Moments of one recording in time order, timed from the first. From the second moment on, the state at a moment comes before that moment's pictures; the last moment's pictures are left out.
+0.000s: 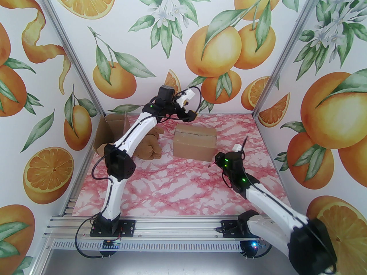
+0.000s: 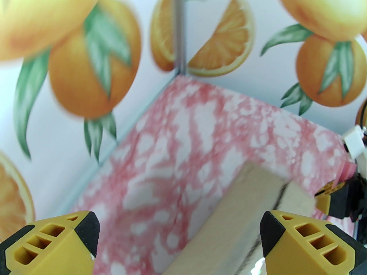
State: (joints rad) left arm -0.45 2.30 2.35 -0.60 0.56 0.21; right arm 0.39 1.14 0.52 0.02 0.23 0.92
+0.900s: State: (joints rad) left arm -0.41 1.93 1.63 -0.71 0.85 0.18; right arm 0.33 1.87 1.29 0.05 0.17 0.66
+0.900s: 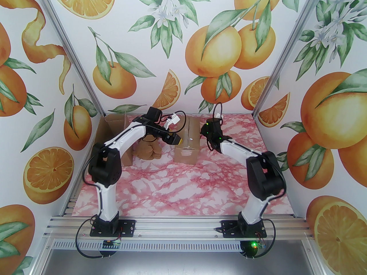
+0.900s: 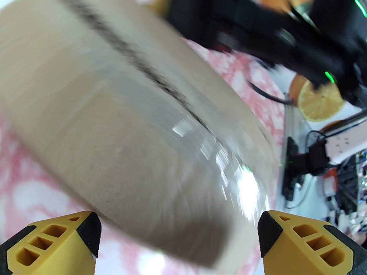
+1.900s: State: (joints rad) left arm -0.55 1.92 1.93 -0.70 0.57 0.59; right arm 0.13 1.25 0.87 0.17 0.17 0.76
